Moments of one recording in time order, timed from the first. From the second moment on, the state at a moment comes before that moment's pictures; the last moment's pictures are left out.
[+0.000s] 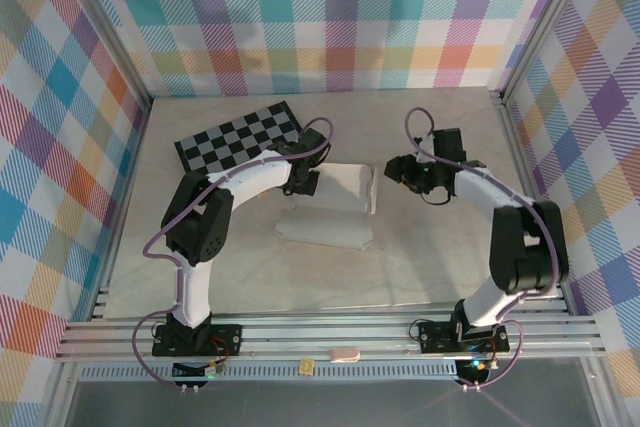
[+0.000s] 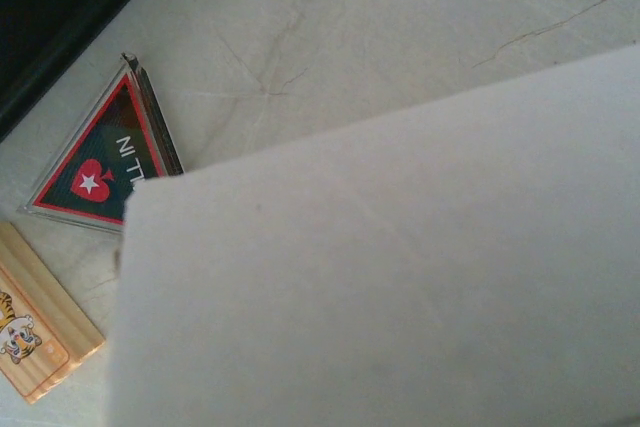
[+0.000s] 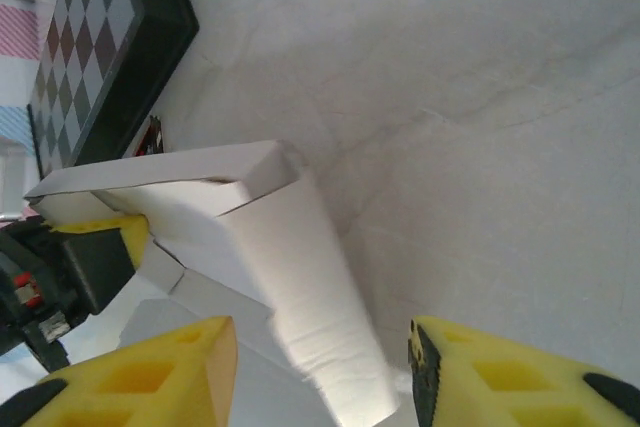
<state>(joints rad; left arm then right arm) -0.61 2.01 1.50 -0.73 -0.27 -0.29 0.13 1.65 0.97 -0.25 -0.65 0.53</state>
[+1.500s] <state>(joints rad) -0.59 2.01 1.52 -0.74 -0.24 -0.27 0.43 1.79 1.16 -0.61 -0.14 0.36</state>
